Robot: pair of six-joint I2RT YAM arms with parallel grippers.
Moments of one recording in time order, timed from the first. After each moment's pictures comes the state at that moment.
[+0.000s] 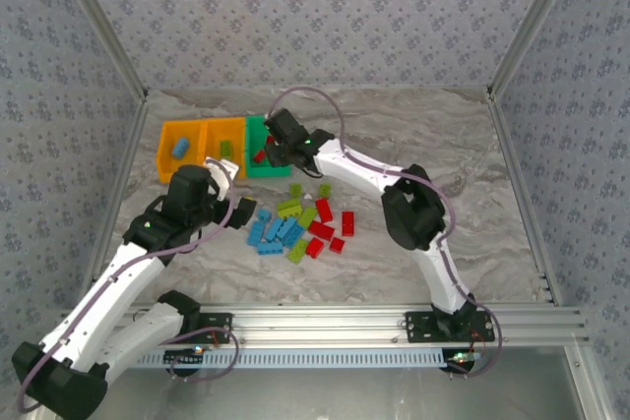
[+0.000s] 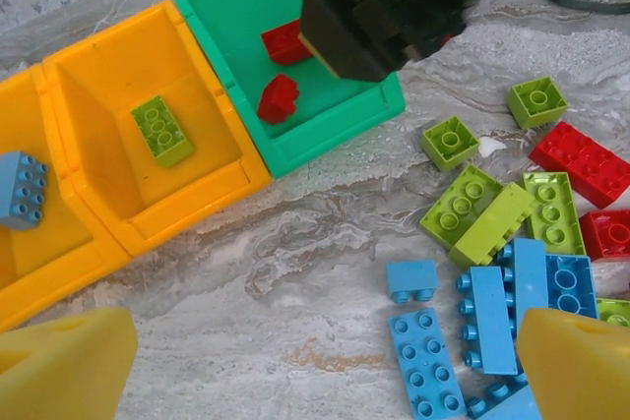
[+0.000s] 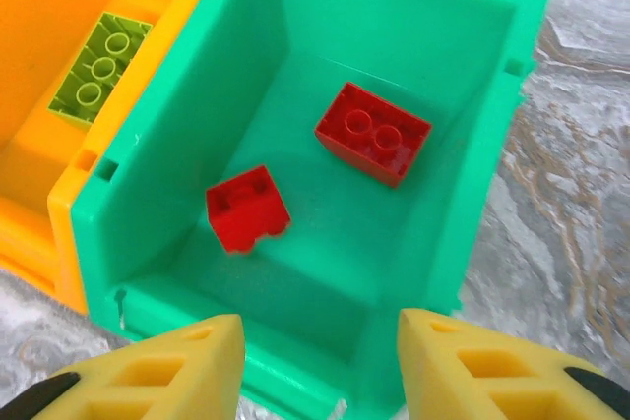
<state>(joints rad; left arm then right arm) -0.48 0.86 0.83 -0.68 -0.11 0.03 0.81 2.14 1.84 -0.52 0.20 0.25</state>
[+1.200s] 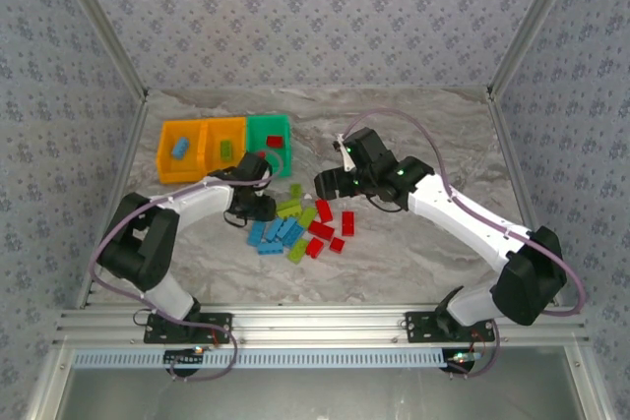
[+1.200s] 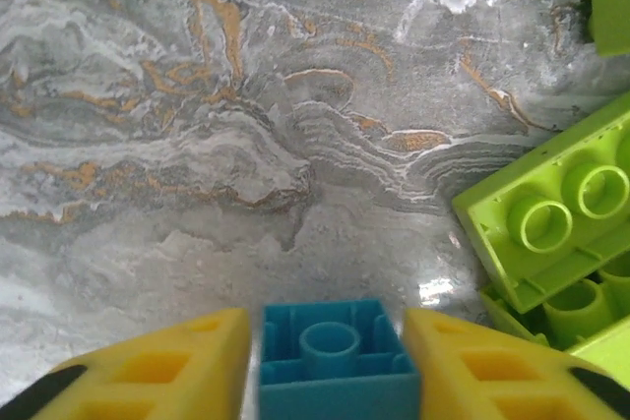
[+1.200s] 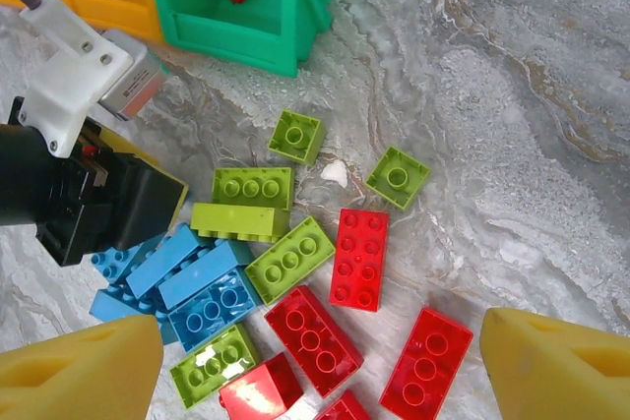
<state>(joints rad) -0.50 1.62 0.91 -0.53 0.01 -0.34 0.71 1.41 1.20 -0.63 -0.04 0.37</state>
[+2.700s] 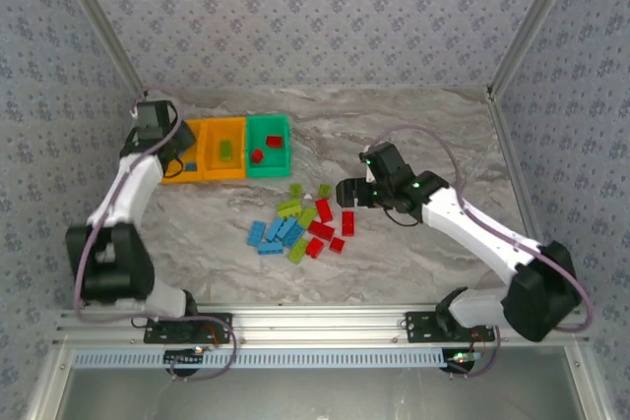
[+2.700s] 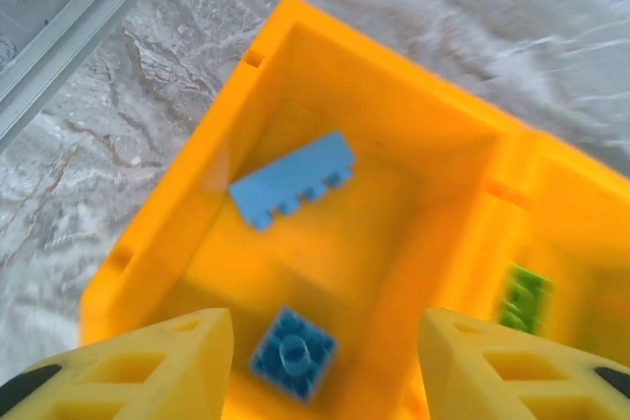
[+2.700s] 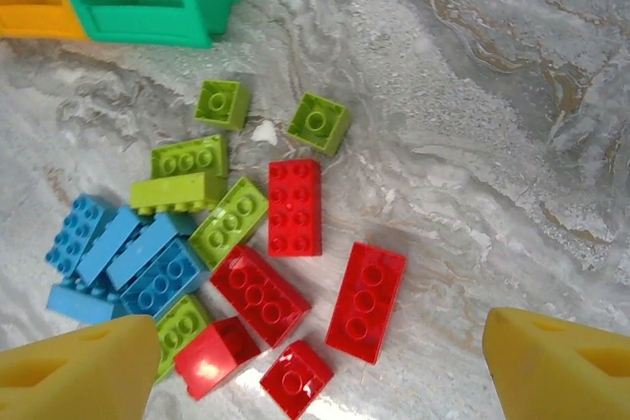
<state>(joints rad) 0.02 1.40 1.14 -0.40 -0.12 -0.45 0.62 1.34 1.01 -0.60 -0.03 0.48</state>
